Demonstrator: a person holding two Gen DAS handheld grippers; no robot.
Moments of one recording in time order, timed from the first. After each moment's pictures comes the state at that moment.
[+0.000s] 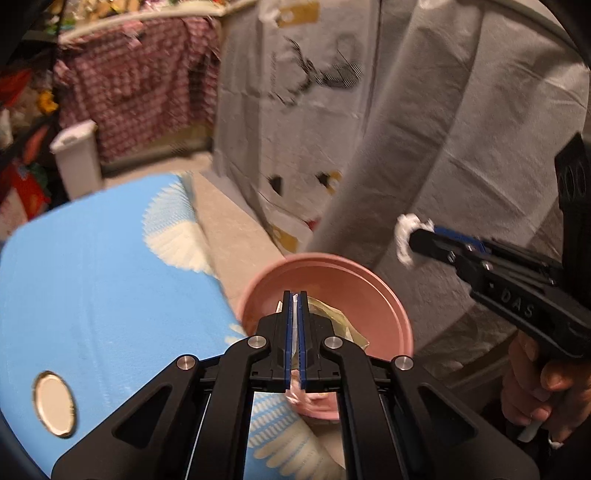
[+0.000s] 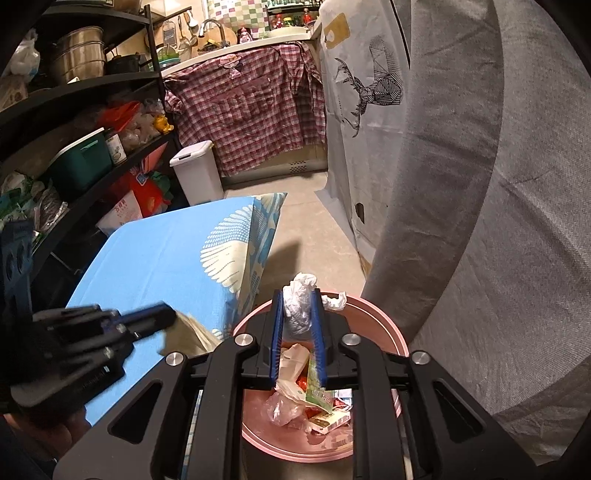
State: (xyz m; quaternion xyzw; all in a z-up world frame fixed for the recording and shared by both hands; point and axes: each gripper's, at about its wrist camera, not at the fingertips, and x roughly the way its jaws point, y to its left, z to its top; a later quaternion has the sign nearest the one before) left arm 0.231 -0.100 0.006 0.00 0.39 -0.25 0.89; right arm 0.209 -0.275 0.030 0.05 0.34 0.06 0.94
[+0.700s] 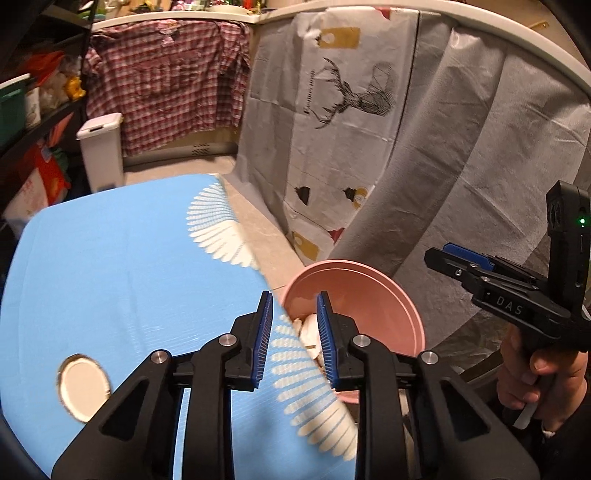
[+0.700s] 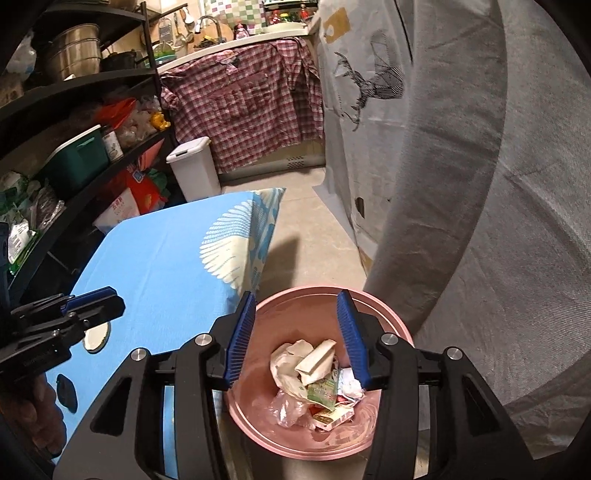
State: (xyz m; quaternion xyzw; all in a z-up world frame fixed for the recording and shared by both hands) left arm 0.216 -0.031 0.021 -0.04 0.37 -0.21 0.91; right arm 0.208 -0.263 0.026 0.05 0.34 0.06 0.94
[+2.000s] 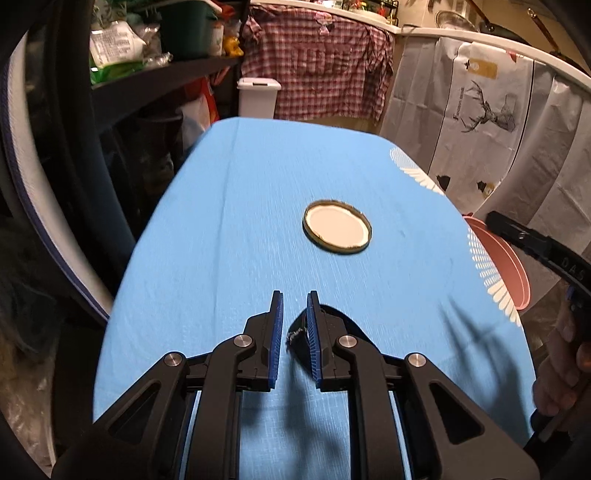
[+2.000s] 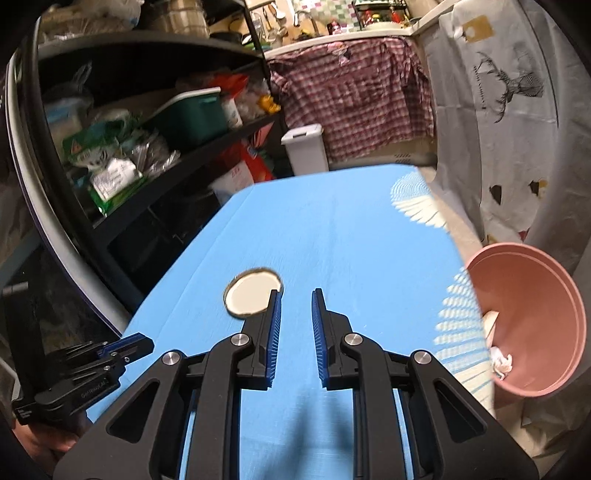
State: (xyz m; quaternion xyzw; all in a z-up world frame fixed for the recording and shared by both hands) left arm 0.087 0.185 -0.058 -0.08 0.39 0.00 0.92; right arm 0.131 -0.042 -0.028 0.06 0.32 0.21 0.92
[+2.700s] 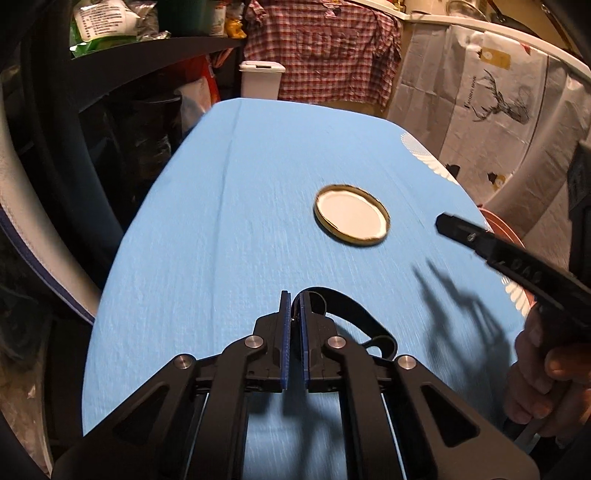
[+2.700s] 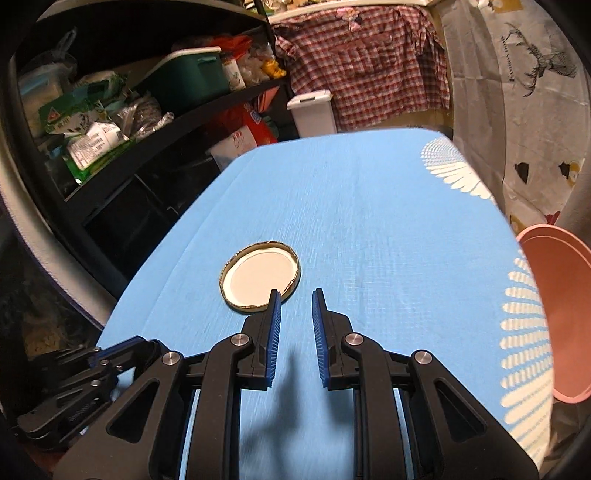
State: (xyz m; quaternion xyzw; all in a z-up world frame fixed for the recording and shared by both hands) left arm 0.106 0.192 -0.075 -0.08 0.41 0.01 0.91; right arm 0.178 0.005 -0.070 0.05 0.38 0.22 0.90
